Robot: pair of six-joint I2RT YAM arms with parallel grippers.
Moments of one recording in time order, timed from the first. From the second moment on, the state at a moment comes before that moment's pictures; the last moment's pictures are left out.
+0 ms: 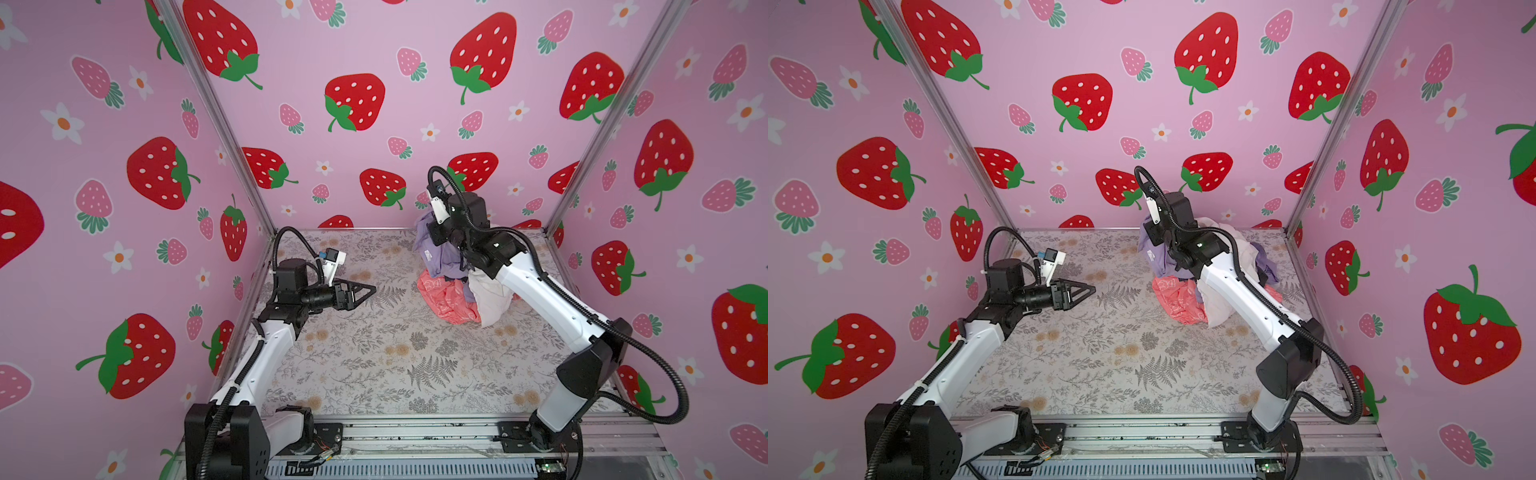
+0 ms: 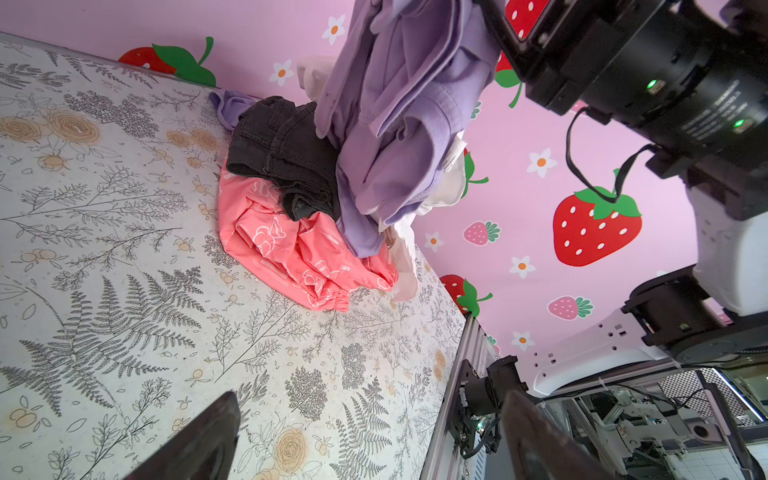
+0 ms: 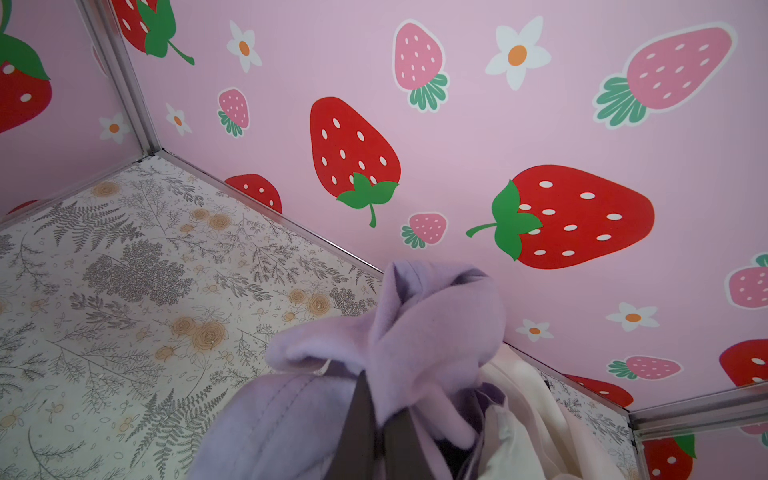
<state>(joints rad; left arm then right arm) -0.03 1.18 0.84 -0.17 1.06 -0.29 0.76 1.73 1.85 -0.45 0.30 -0.19</state>
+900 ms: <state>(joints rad) -0.03 1.18 0.84 -0.17 1.06 -0.28 0.74 1.90 2.12 -0.45 0.28 -0.24</state>
